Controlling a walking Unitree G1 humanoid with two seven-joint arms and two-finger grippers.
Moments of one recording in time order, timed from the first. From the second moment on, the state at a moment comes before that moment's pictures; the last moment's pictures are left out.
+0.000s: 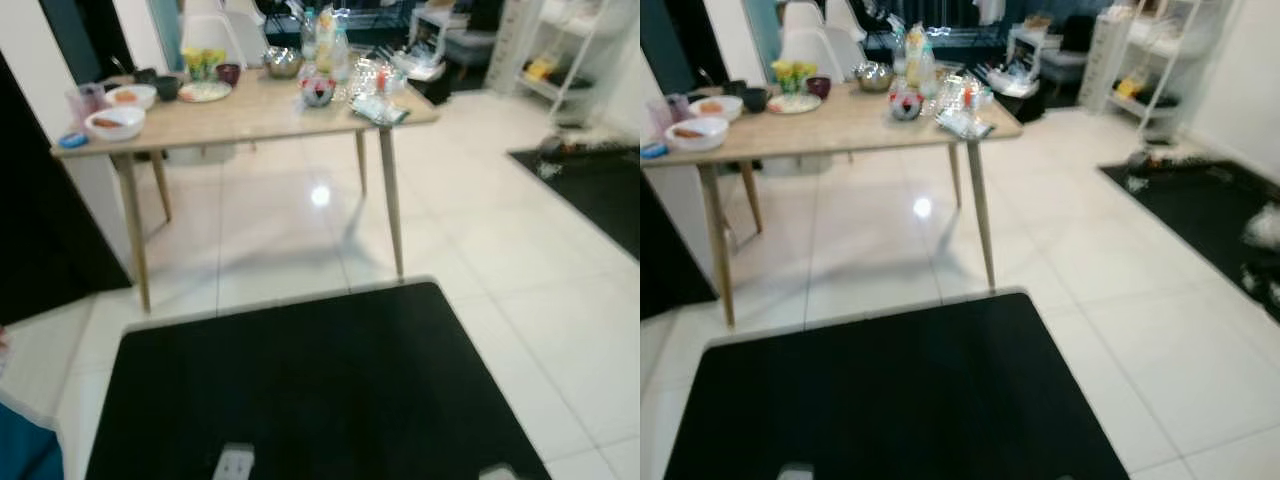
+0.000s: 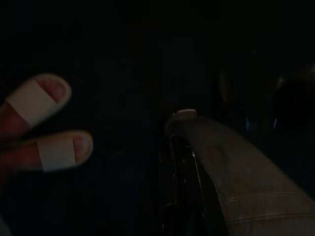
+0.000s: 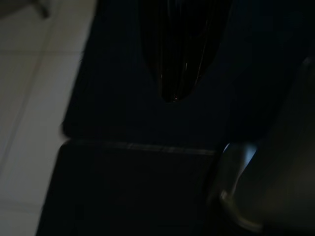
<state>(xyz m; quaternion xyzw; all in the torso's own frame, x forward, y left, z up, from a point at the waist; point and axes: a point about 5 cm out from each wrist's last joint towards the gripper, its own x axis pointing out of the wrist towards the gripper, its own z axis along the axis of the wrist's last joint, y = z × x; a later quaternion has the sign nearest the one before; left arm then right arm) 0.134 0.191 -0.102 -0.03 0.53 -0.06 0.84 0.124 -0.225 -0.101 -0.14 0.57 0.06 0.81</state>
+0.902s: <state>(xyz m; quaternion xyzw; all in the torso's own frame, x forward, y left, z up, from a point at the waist) 0.129 0.193 -0.104 -0.03 0.54 -0.06 0.84 0.121 -0.224 -0.103 -0.16 0.58 0.07 0.80</state>
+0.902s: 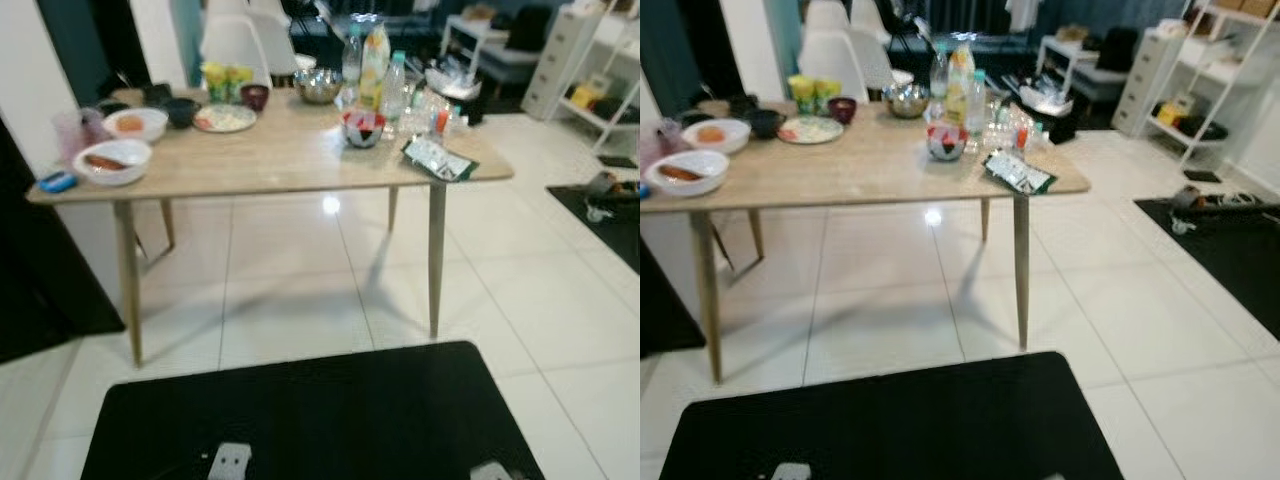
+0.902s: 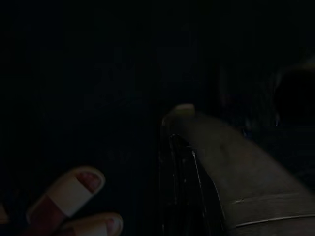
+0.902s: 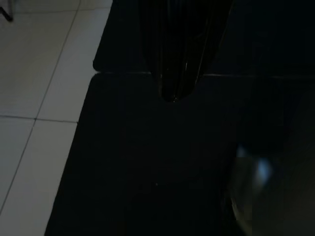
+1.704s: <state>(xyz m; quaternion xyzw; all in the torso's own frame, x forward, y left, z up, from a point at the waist) 0.136 0.191 -0.101 -0.03 0.52 -0.06 0.85 0.131 -0.231 -0.098 -0.18 0.56 0.08 0.80</state>
